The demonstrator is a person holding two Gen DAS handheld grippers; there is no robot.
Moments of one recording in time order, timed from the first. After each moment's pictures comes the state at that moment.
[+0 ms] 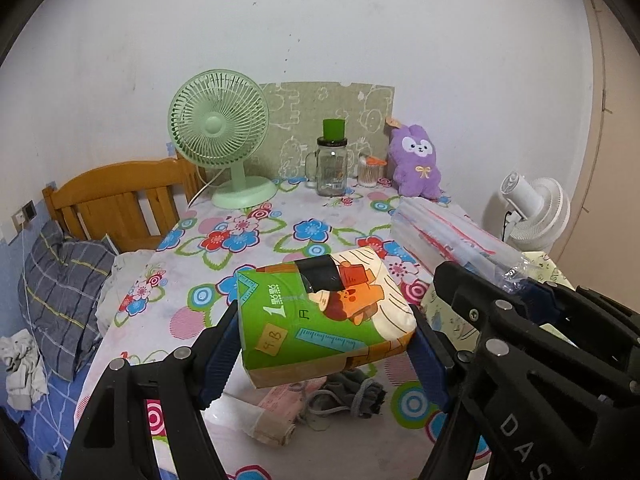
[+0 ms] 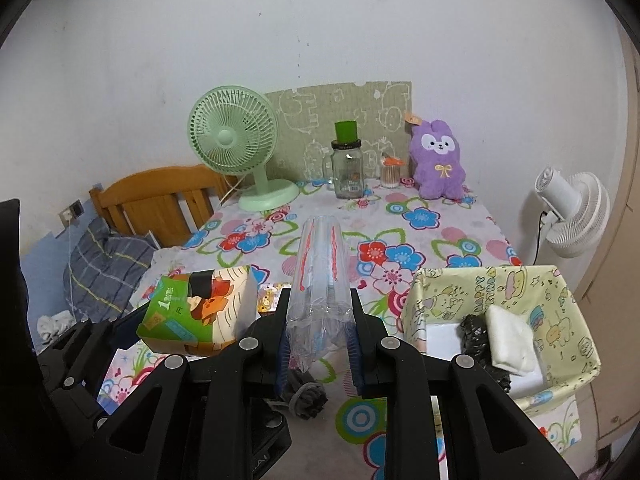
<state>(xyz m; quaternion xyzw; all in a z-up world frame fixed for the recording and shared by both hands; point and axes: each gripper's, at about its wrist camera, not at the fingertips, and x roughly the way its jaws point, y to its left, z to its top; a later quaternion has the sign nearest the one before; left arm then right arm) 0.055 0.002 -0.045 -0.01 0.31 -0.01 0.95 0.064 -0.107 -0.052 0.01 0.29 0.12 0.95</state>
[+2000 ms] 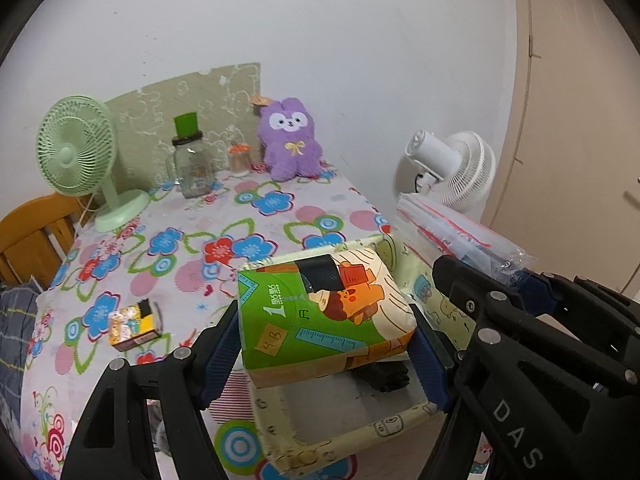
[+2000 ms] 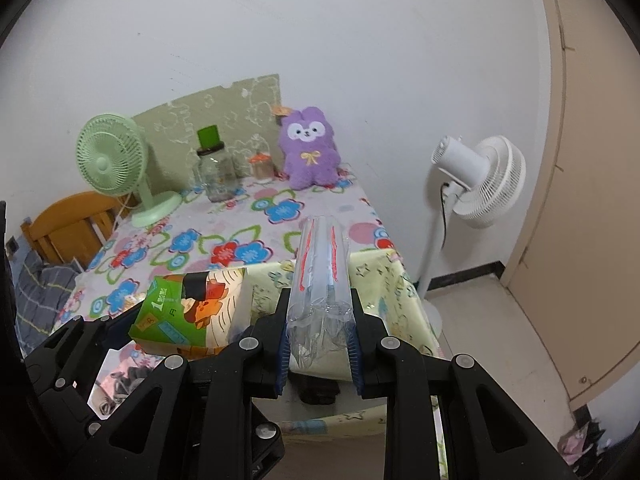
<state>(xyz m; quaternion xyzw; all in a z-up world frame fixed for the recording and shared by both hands) 0.097 -0.164 -0.067 0.05 0.34 -0.14 0.93 0.085 -0.267 -0.071 0.04 0.31 -0.02 0.95</state>
